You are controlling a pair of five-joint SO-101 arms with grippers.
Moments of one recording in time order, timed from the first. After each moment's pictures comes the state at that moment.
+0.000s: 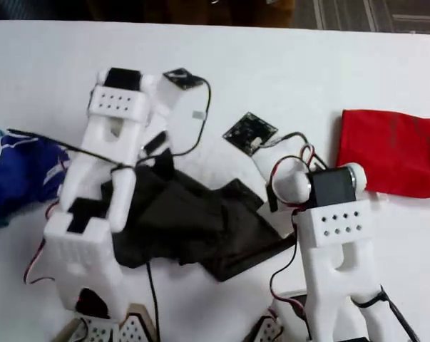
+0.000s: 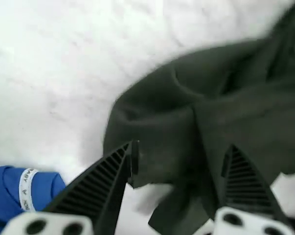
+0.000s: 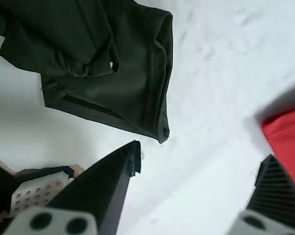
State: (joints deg) left arm 1.8 23.4 -24.3 101.4 -28.9; right arm -12.8 -37.0 22.3 100.2 36.6
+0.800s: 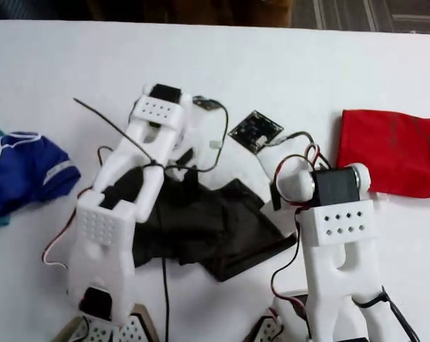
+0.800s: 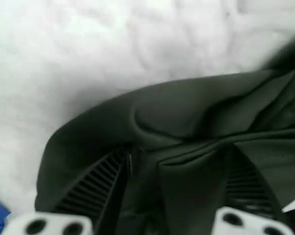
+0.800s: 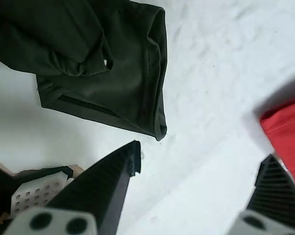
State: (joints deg) left arm 9.1 36.7 -25.1 101.4 -16.3; right arm -11.5 -37.0 22.3 100.2 36.6
